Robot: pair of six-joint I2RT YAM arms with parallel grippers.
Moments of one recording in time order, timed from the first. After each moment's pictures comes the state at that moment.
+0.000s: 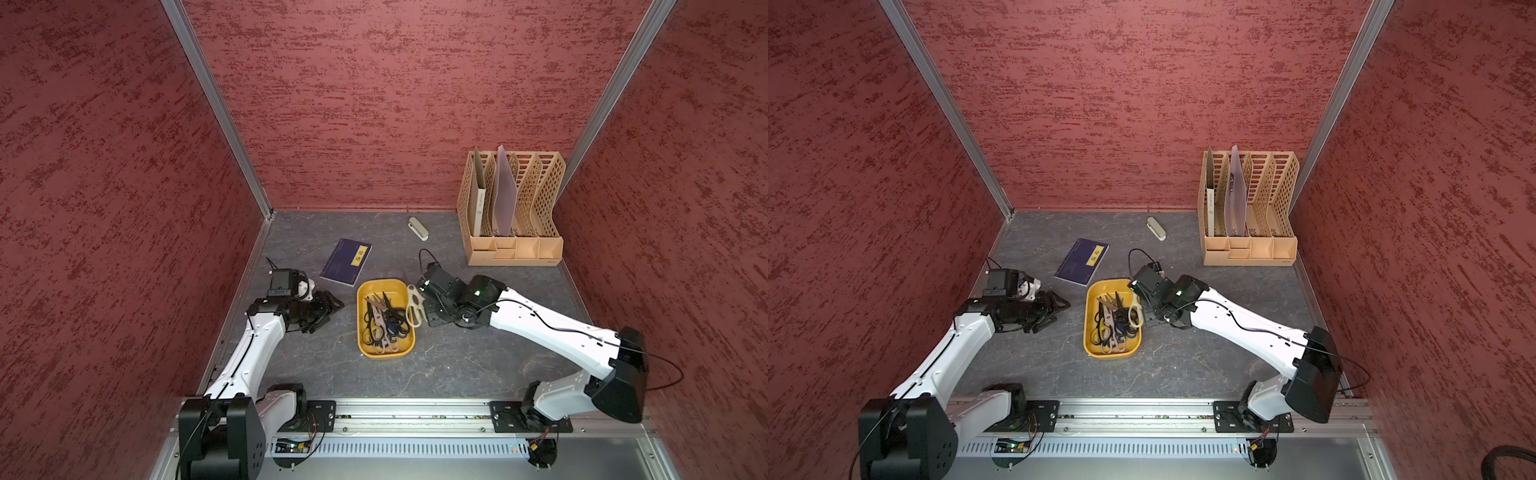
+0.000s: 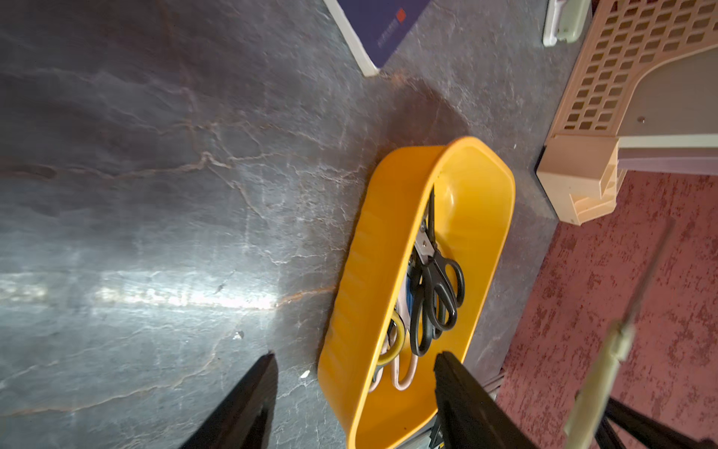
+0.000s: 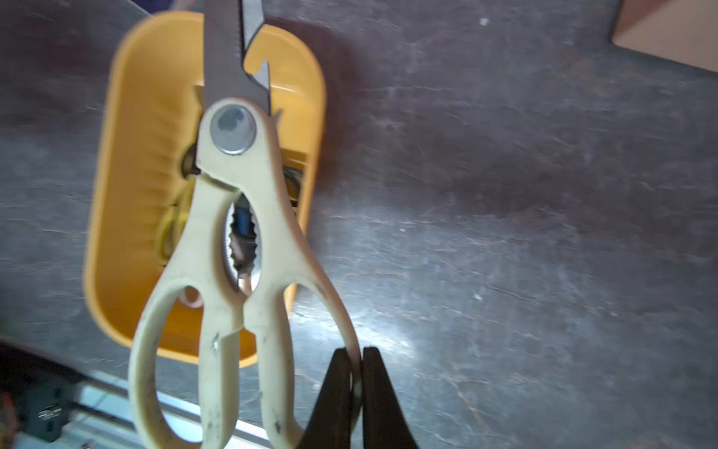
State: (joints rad) left arm 0.01 1.09 0.71 -0.74 0.57 -0.60; right arm 0.88 1.42 1.24 -1.04 0.22 0.60
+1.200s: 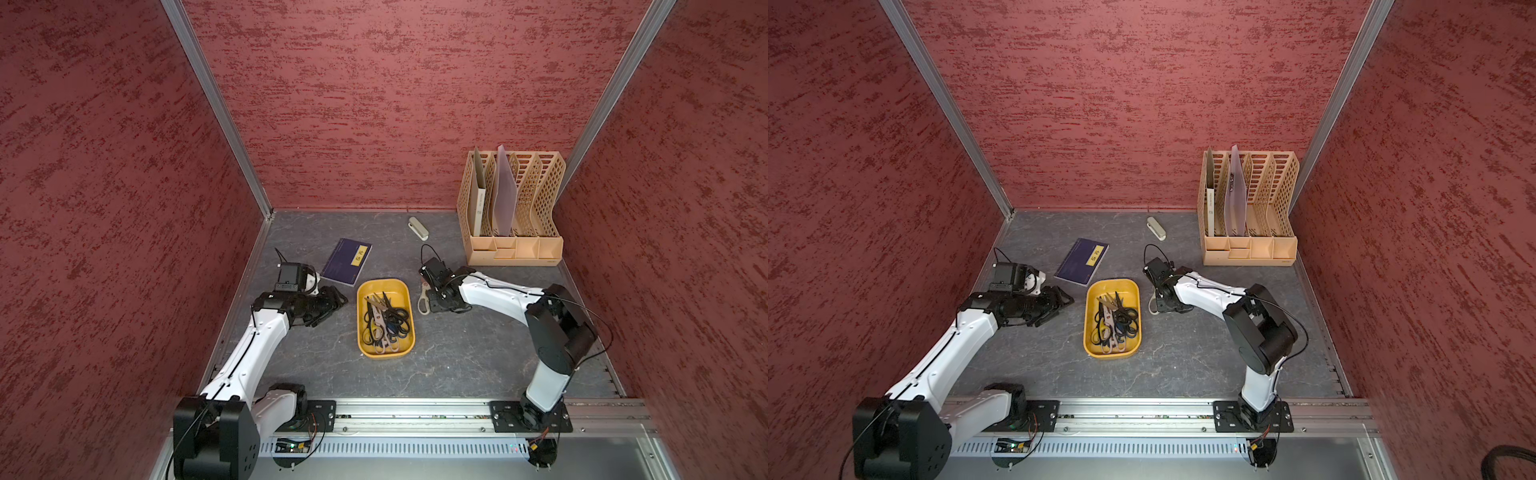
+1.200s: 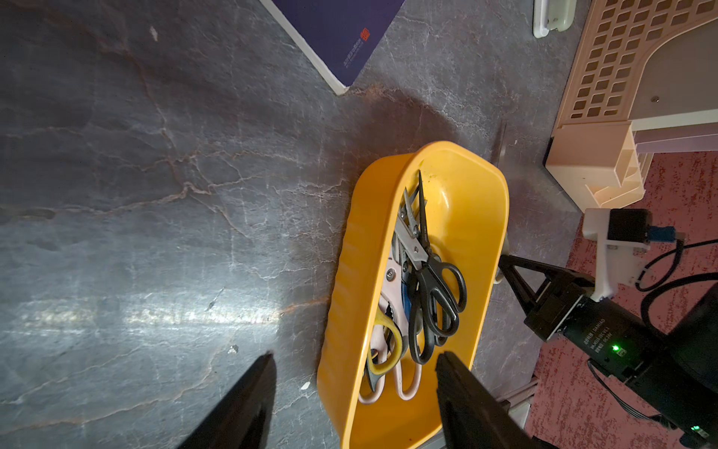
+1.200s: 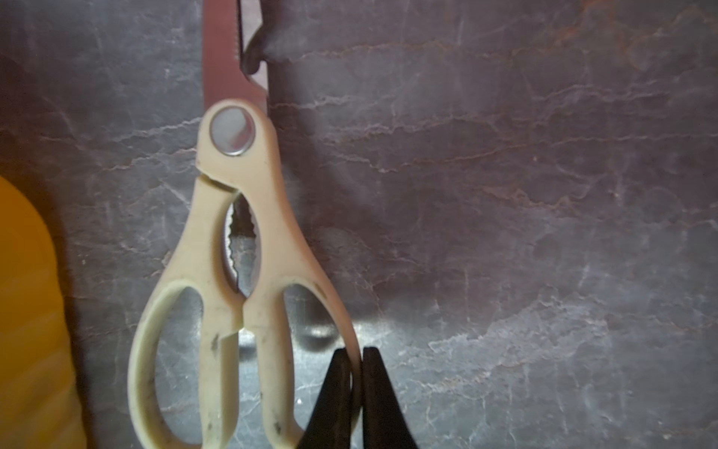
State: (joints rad) left arm -0.06 1.09 0.76 -0.74 0.46 -0.60; right arm 0.67 1.80 1.17 -0.70 0.22 0.57
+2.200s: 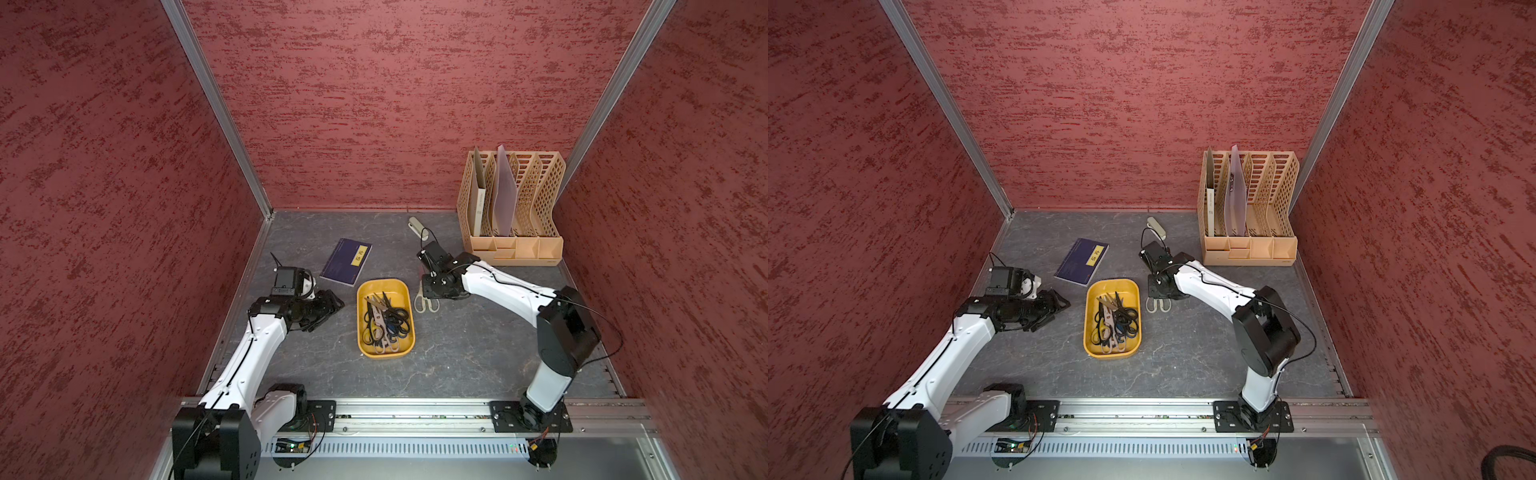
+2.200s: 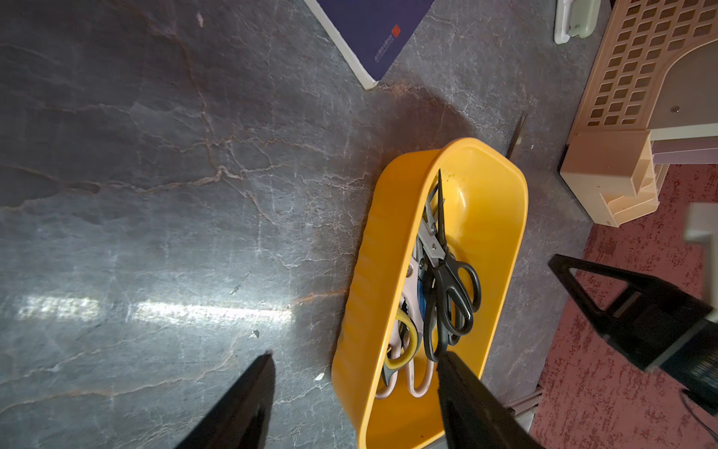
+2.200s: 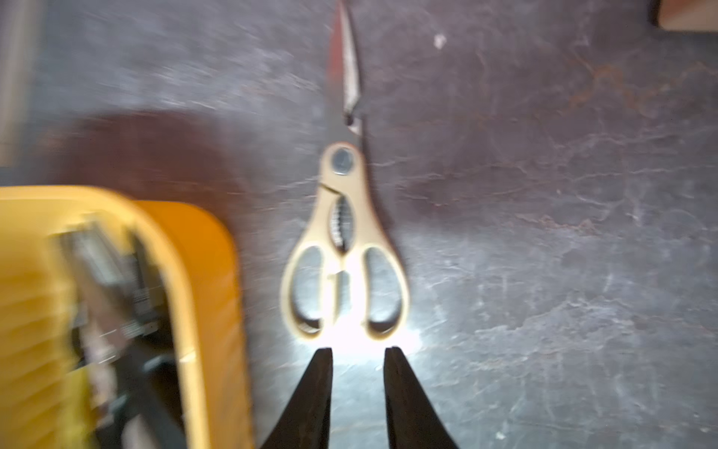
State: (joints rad) left arm -0.03 1.06 0.73 -0.77 0.44 -0.60; right arm 0.68 1.73 1.36 -0.80 0.06 0.63
